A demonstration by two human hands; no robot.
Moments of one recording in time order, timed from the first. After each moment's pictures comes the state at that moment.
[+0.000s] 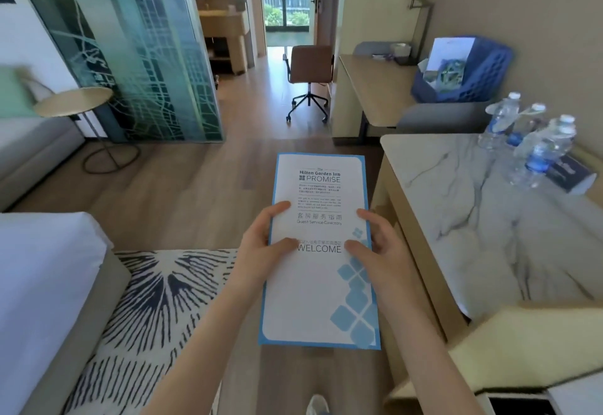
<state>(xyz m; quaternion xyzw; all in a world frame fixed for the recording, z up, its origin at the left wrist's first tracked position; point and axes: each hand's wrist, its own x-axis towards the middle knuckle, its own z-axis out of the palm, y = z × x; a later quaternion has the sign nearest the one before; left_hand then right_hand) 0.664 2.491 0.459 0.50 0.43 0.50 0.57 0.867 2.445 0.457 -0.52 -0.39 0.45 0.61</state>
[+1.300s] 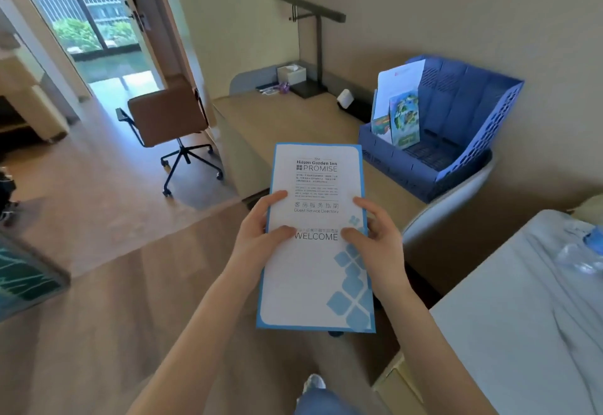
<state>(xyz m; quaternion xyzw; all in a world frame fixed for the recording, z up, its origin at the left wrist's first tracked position) 0.947 3.420 0.471 0.60 0.31 0.31 0.67 1.093 3.287 0.456 -0.61 -0.21 0.26 0.72</state>
